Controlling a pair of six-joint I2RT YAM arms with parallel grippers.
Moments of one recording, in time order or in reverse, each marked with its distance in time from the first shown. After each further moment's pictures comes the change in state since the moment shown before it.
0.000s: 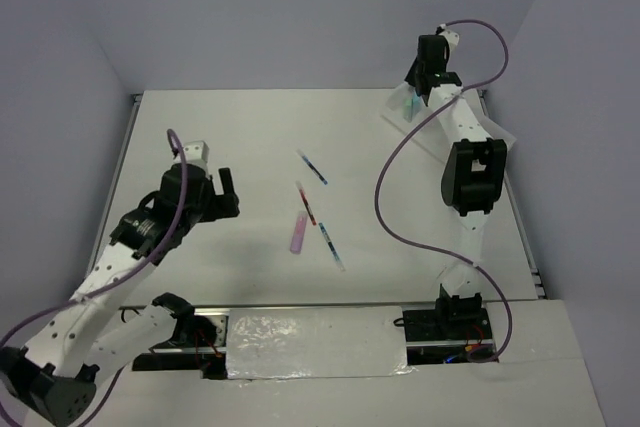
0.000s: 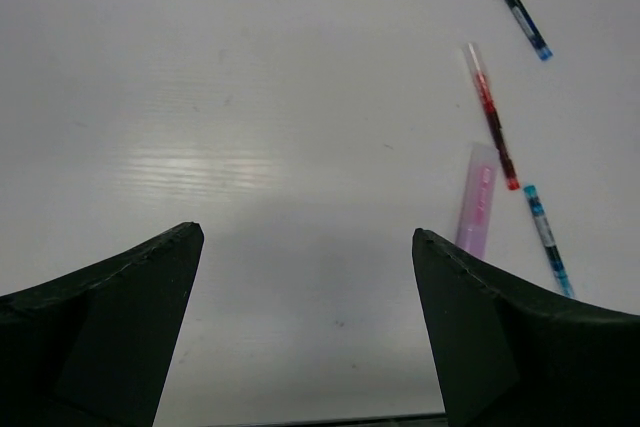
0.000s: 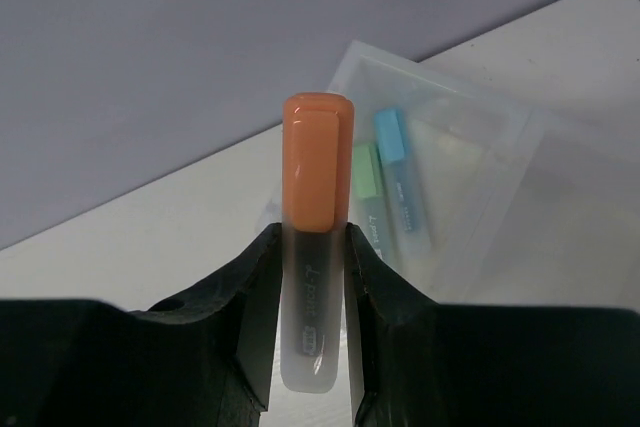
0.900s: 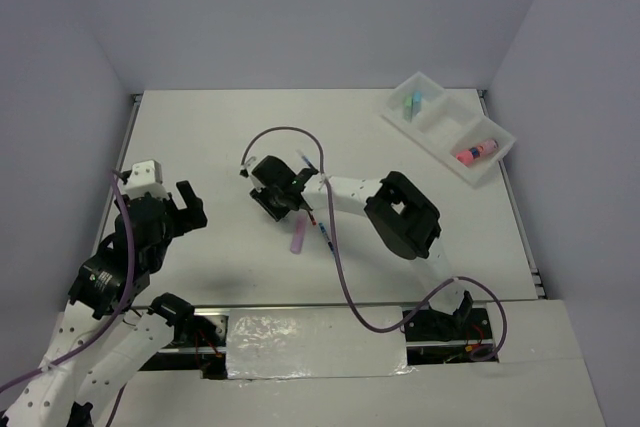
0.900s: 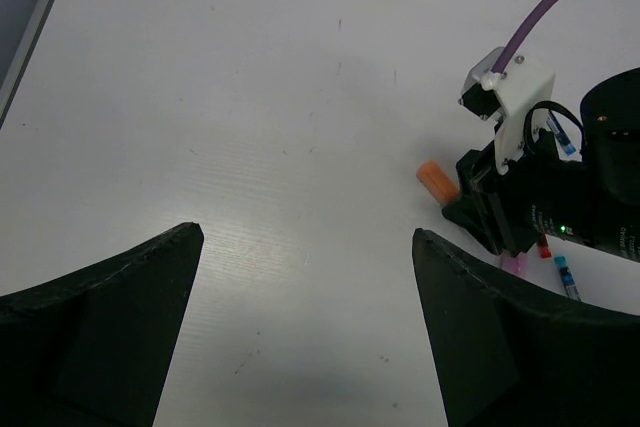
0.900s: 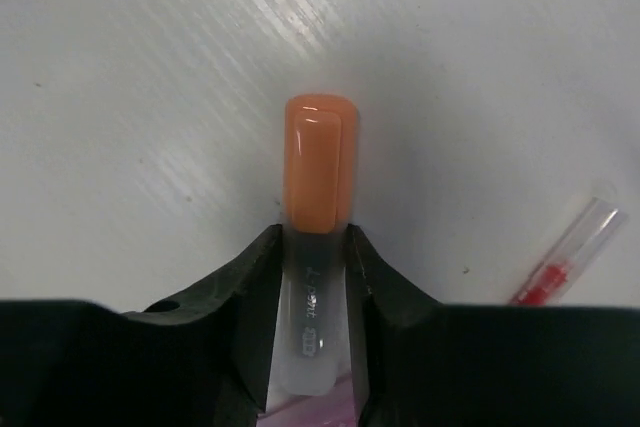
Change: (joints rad) left arm 0.006 -0.280 -0.046 -0.043 -0.181 0.015; right arm 0.862 -0.029 -0.456 -0.032 -0.233 -0.370
